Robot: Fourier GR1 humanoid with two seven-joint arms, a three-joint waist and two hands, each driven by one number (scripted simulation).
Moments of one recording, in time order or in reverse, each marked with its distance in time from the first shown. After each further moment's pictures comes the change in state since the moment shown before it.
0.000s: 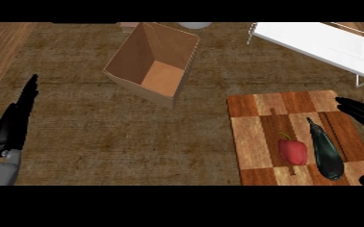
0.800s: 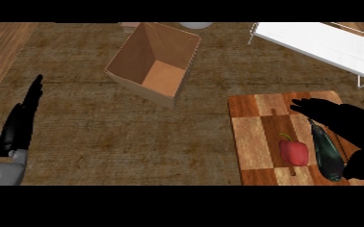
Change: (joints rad) left arm 0.002 -0.048 0.020 -0.016 -0.055 -0.006 0.016; right arm -0.183 0.034 0.208 -0.178 0.330 0.293 0.507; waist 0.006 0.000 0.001
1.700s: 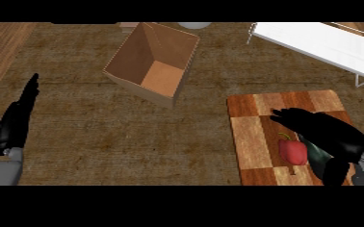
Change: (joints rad) left arm -0.010 -0.054 0.110 0.007 -0.080 -0.090 0.005; right arm 0.045 0.211 -0.049 -0.031 0.214 0.114 -0.029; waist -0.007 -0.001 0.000
